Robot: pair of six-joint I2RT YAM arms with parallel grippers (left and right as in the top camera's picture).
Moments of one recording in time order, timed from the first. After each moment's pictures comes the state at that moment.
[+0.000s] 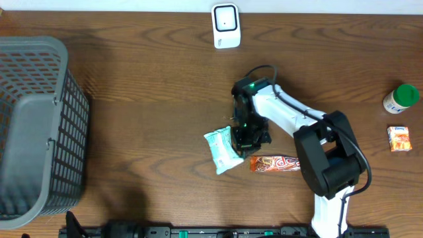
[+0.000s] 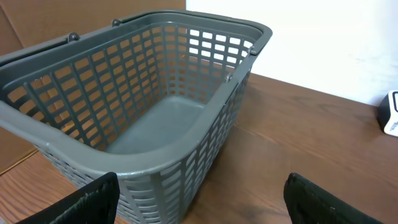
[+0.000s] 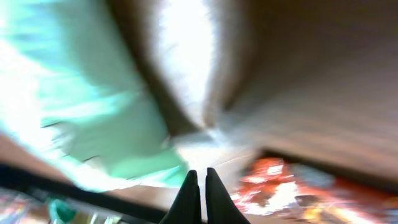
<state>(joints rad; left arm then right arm) -0.06 0.01 1.11 -1.36 -0.49 -0.17 0.52 2.06 1.38 -1.21 -0.36 0.25</state>
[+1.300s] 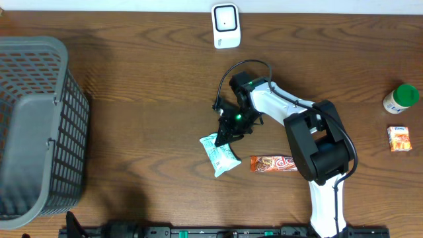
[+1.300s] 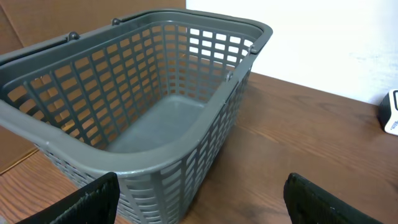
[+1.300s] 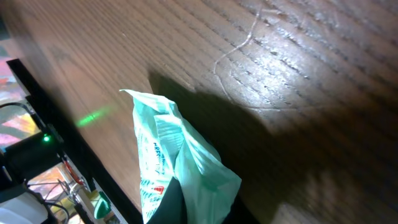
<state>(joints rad) -0.06 0.01 1.11 -1.37 -0.49 -0.17 0.48 2.19 1.43 -0.93 -0.72 -0.02</state>
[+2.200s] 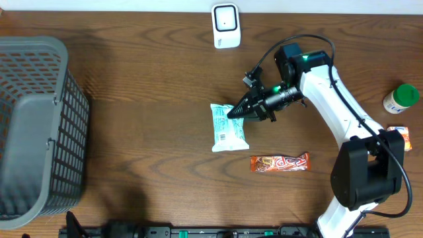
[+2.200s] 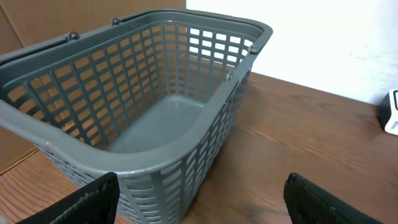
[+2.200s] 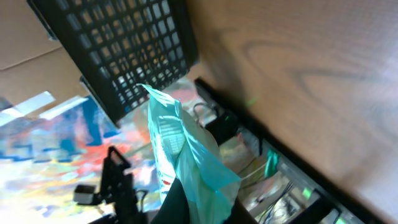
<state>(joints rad) -0.06 0.01 1.11 -1.37 -0.49 -0.17 0.26 1.89 1.53 -1.30 -1.15 0.24</state>
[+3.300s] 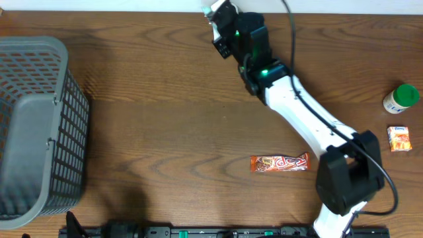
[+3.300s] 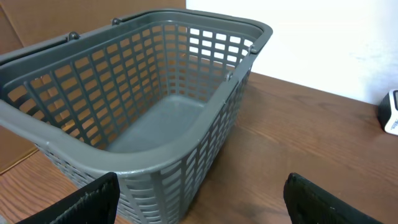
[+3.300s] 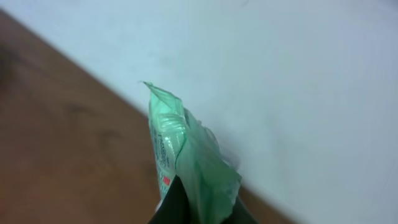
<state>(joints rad) -0.06 0.01 1.11 -1.37 -0.49 -0.17 0.50 1.92 1.53 0.12 0.12 -0.37</state>
